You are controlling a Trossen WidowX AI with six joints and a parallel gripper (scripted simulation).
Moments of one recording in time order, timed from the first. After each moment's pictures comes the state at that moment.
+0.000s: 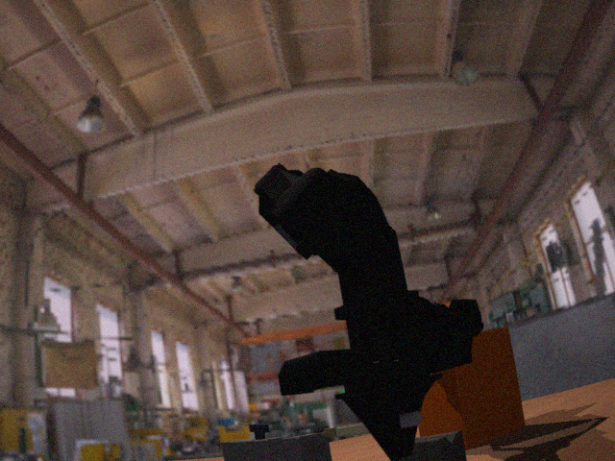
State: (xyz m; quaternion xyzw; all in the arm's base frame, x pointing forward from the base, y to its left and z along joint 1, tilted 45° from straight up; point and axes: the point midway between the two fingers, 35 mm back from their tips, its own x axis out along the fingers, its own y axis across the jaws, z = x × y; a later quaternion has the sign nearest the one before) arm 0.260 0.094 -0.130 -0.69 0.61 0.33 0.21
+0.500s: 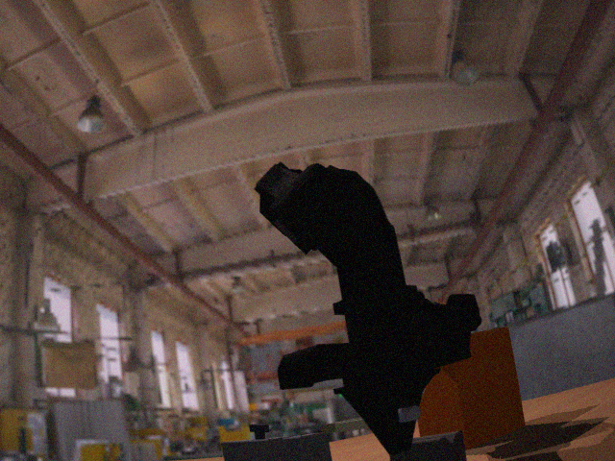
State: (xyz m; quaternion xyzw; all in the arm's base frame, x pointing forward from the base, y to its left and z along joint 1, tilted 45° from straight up) arm 0.259 0.097 -0.125 -0.69 0.61 0.33 0.21
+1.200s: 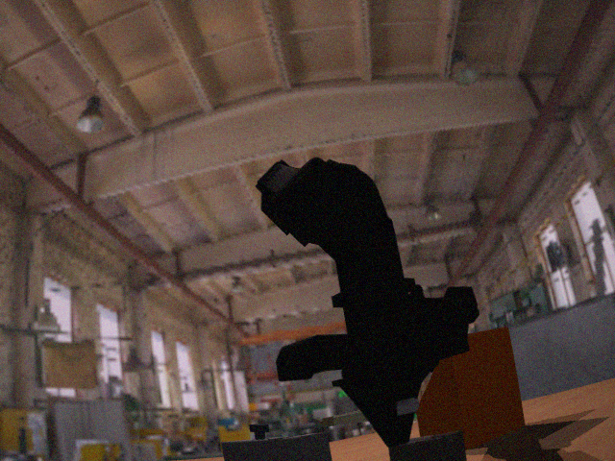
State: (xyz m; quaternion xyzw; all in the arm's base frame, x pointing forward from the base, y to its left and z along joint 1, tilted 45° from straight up) arm 0.258 0.101 -0.120 -0.69 0.61 0.33 0.21
